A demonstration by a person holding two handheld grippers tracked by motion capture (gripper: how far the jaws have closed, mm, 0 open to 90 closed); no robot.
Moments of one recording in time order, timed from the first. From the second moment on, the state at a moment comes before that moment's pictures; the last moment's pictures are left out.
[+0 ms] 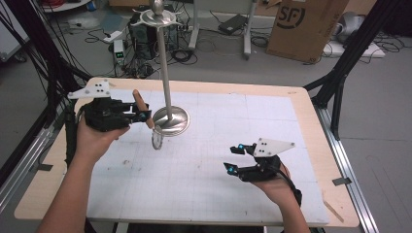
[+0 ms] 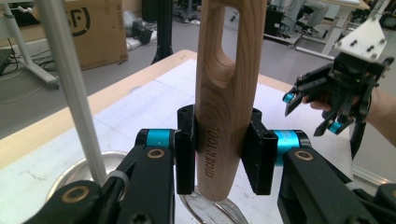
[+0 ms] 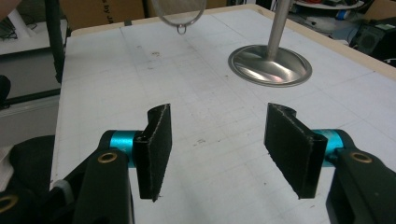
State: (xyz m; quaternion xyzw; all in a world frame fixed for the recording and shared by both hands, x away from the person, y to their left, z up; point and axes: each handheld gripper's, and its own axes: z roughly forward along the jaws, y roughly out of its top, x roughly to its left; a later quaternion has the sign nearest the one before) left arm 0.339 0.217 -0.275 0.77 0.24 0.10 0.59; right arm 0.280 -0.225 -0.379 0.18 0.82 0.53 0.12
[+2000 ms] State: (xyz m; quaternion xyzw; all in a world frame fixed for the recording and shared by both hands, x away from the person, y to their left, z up) left arm 0.429 0.233 -0.156 0.80 0.27 0.17 0.51; right arm 0.282 -0.230 -0.379 0.19 0.81 0.54 0.11
